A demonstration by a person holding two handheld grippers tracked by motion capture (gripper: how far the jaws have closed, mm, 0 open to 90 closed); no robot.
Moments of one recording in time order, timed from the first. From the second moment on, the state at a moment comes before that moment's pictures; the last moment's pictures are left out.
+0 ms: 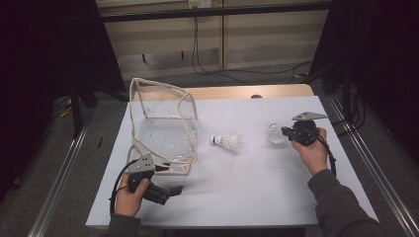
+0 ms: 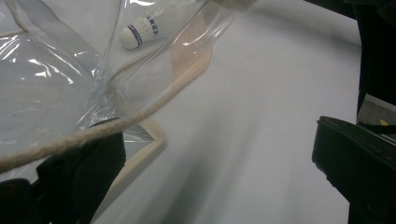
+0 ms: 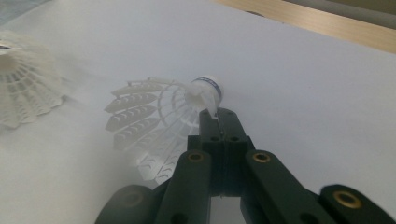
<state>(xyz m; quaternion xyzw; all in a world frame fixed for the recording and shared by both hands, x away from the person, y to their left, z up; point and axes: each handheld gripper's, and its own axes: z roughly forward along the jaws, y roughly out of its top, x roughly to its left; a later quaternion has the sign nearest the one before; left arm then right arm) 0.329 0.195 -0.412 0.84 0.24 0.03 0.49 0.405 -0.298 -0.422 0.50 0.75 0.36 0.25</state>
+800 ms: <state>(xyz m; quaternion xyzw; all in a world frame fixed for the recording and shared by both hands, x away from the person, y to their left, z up) 0.329 0.195 -0.412 0.84 0.24 0.03 0.49 0.373 -0.277 -0.406 0.43 0.78 0.40 0.22</state>
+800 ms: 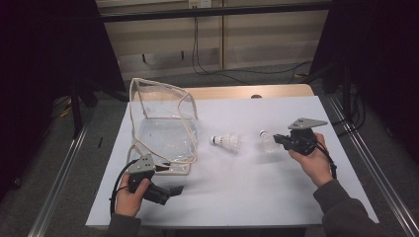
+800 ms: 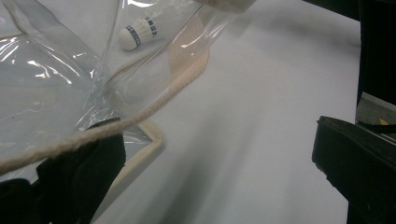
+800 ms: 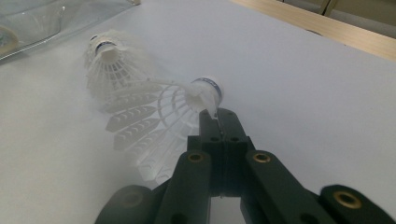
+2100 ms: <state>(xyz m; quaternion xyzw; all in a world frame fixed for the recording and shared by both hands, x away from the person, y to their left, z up) 0.330 0.194 -0.412 0.84 0.24 0.03 0.49 0.356 -0.264 -0.410 0.39 0.80 0.41 0.18</state>
